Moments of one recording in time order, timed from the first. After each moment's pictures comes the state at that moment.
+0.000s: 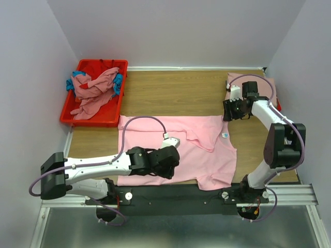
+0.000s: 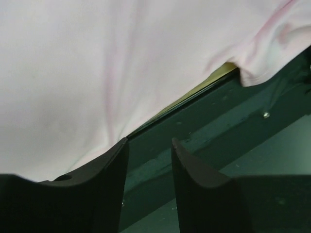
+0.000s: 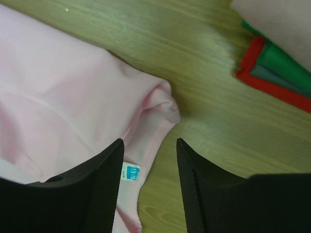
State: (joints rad) left arm -1.30 1.22 0.82 -0.65 -0.17 -0.85; right arm 0.00 1.65 1.13 -0.56 -0.31 -0.31
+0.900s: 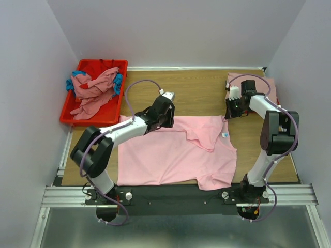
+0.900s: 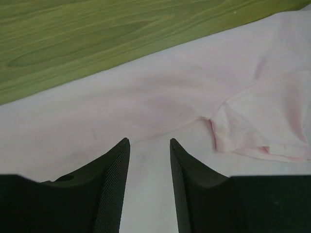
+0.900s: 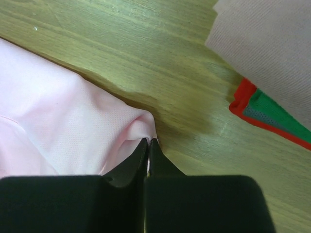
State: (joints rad) left arm -0.69 1.61 1.06 -0.16 -0.09 -0.40; right arm -0.05 1.86 1.26 -0.55 -0.37 -0.32
